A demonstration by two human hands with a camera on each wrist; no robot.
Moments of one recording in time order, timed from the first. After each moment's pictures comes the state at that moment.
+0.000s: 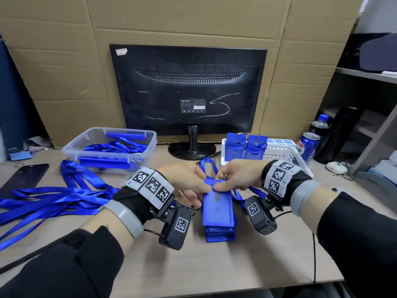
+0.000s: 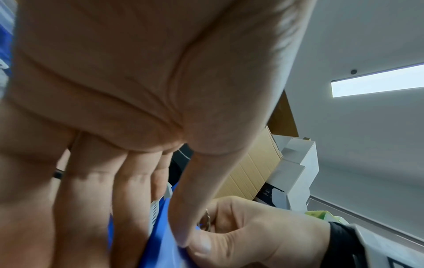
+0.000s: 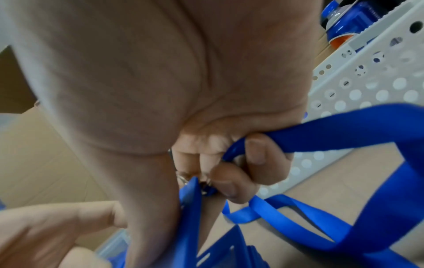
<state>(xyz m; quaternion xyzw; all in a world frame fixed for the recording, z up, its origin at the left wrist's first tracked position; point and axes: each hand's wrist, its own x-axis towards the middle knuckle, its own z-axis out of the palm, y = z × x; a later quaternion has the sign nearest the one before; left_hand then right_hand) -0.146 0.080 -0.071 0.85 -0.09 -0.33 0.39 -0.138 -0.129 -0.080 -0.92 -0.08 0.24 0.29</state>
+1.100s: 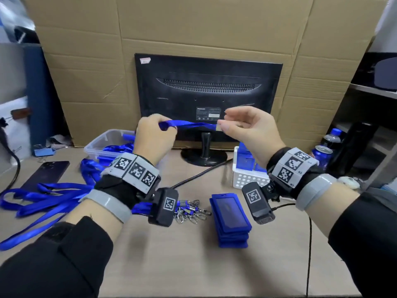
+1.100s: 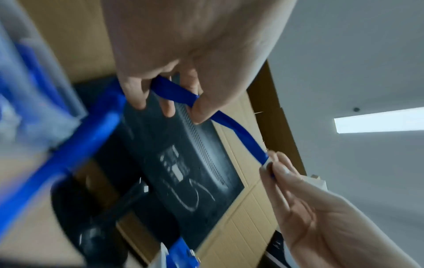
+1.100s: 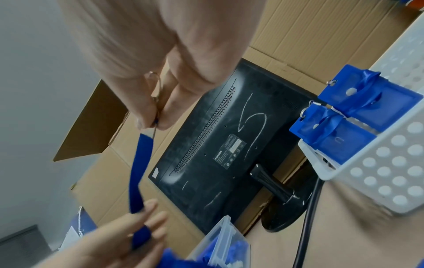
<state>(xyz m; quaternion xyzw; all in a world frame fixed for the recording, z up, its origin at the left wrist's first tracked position) -0.117 0.162 -0.030 0.83 -0.03 0.24 0.49 -0.143 -0.078 -0.009 -0.73 -0.14 -0.22 0.63</state>
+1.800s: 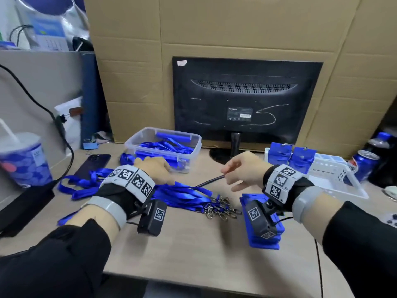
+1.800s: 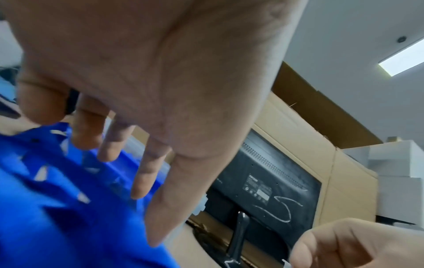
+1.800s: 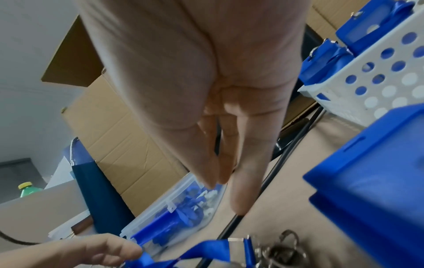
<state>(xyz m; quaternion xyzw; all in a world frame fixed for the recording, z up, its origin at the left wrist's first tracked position) -0.149 0.247 -0.066 0.98 0.08 -0.14 0.13 -0.126 -0.023 -0.075 -0.89 -0.02 0.12 0.44</state>
